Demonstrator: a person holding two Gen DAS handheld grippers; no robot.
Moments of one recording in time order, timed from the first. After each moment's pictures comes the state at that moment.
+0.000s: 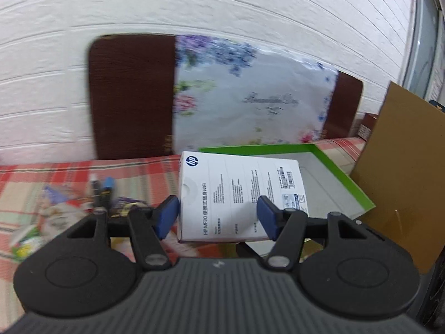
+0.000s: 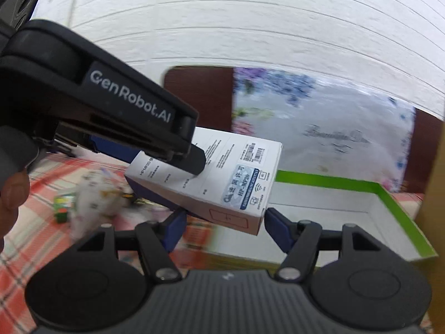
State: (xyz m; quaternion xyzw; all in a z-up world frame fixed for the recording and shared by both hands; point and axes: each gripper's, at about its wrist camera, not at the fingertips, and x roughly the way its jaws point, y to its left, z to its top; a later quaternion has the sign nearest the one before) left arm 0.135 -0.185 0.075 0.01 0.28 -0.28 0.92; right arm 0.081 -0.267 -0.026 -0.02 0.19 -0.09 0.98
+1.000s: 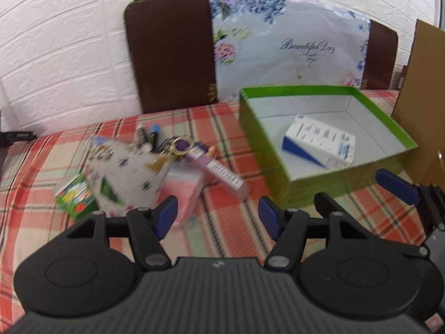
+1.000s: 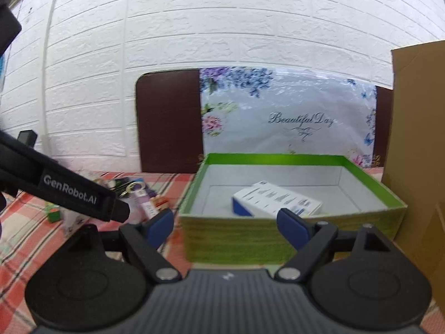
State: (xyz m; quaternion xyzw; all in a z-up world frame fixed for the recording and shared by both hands) left arm 0.104 -0.151 0.041 0.09 0.33 -0.17 0.92; right arm 0.011 -0.271 -0.038 0.03 0.17 -0.12 0.98
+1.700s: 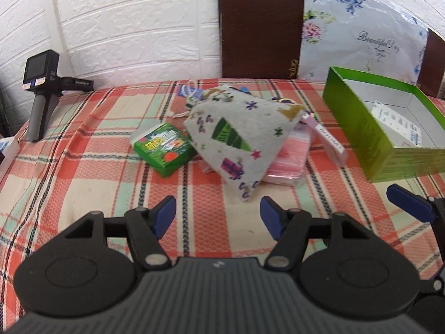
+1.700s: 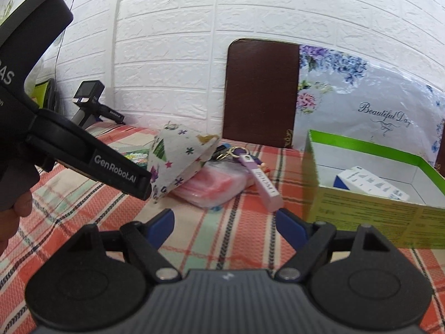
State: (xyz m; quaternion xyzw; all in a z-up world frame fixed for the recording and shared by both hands) left arm 0.120 -0.057 0.011 0.06 0.36 -0.08 0.93; right arm 0.034 -0.176 -0.055 -0.03 0.23 -0.01 0.97
